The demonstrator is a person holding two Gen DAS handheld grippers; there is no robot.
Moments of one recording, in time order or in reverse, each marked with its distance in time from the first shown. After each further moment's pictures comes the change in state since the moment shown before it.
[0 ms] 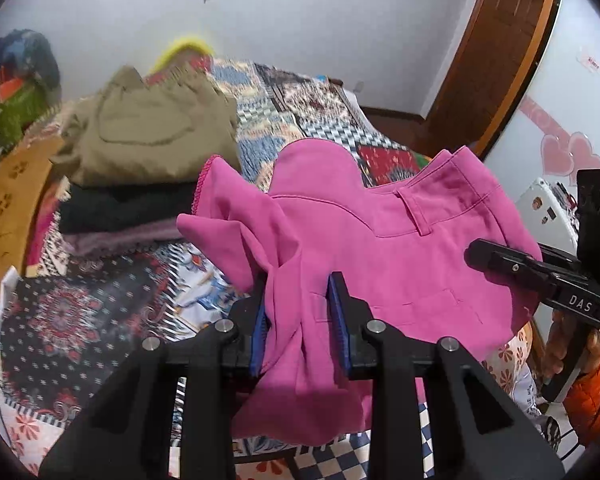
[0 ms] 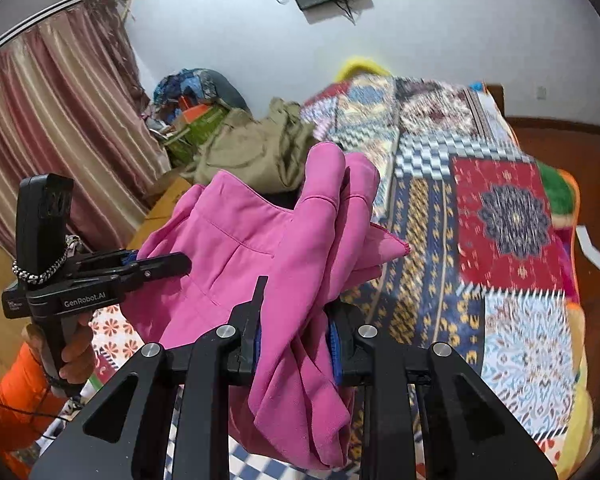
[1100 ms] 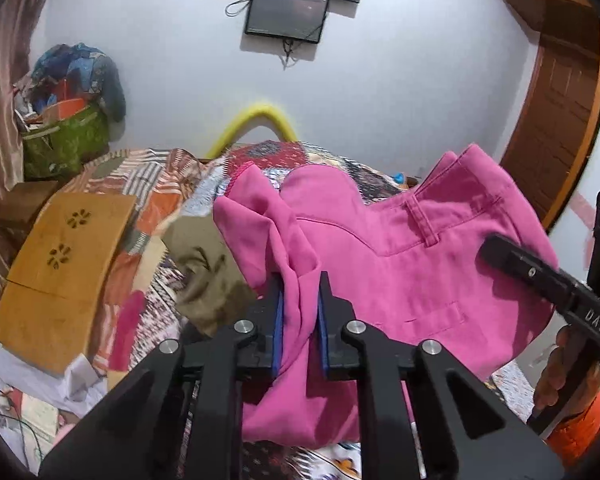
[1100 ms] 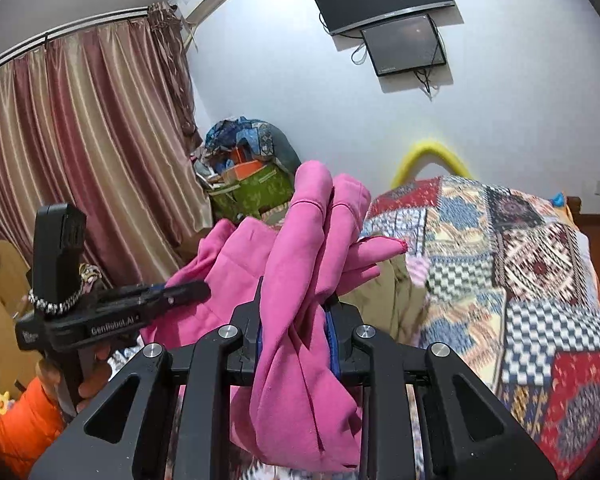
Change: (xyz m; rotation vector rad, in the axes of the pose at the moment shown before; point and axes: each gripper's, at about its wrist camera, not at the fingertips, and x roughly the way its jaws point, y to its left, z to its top) left arm -0.034 0.152 0.121 -0.138 -0.242 0.151; right arm 0.115 0.088 0.157 -0.161 -0.211 0.132
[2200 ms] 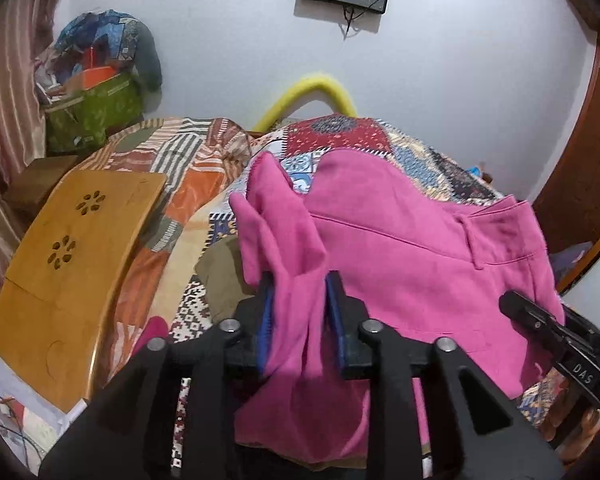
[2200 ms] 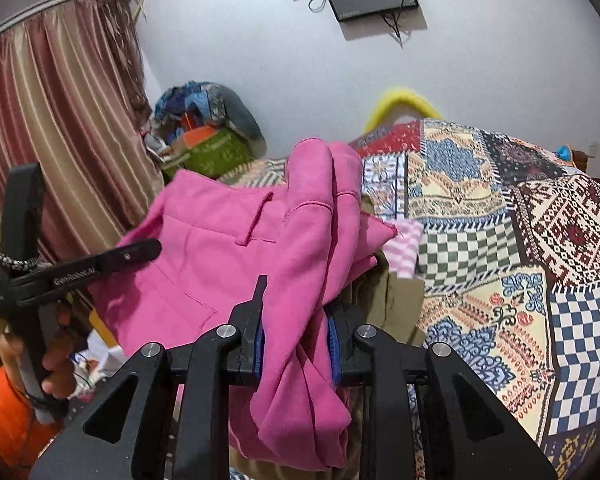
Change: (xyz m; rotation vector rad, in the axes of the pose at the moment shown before) left arm 0.157 0.094 0.023 -0.064 0.085 0.171; right arm 0.130 -0.065 -0.034 0.074 0.149 -0.122
